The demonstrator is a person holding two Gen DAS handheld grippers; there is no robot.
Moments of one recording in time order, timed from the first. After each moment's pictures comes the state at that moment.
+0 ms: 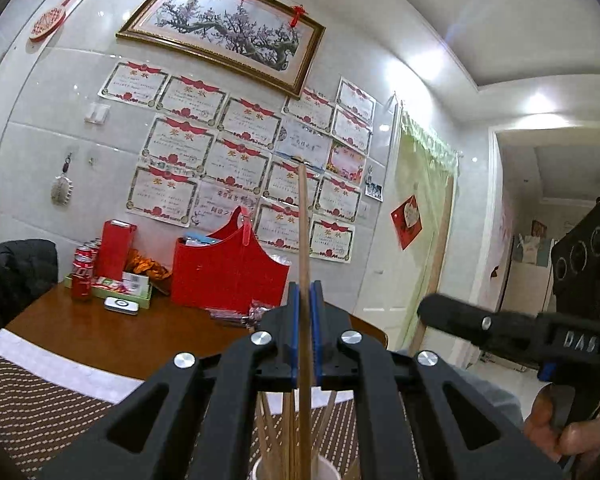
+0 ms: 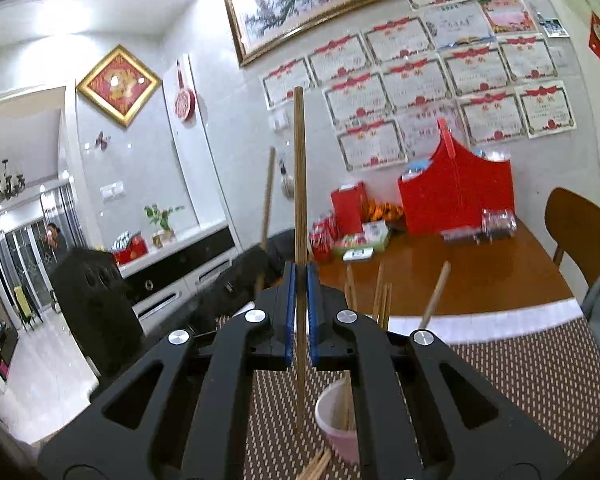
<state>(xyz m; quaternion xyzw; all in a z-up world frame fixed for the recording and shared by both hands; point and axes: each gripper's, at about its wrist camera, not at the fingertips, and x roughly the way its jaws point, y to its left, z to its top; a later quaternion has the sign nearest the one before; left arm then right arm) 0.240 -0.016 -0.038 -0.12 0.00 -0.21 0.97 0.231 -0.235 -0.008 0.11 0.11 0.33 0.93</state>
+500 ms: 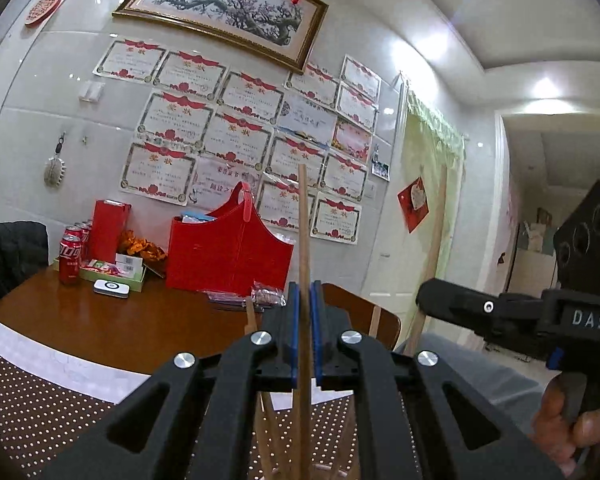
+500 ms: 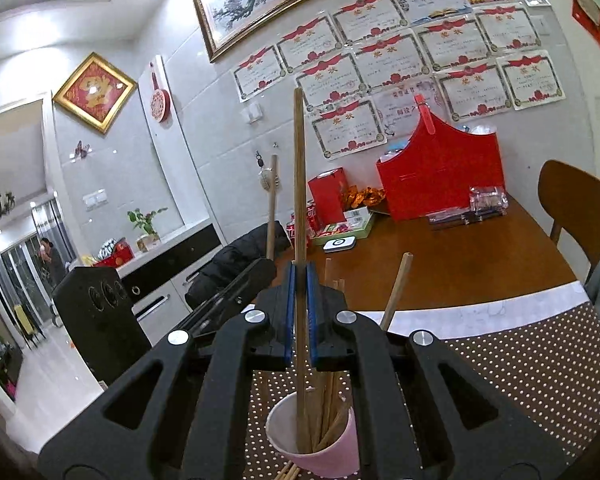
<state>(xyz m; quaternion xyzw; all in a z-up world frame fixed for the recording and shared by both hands) 0.290 -0.038 -0.076 -0.11 0.02 -0.21 0.97 0.286 -0.252 -0.039 0.13 0.14 0.31 0.93</state>
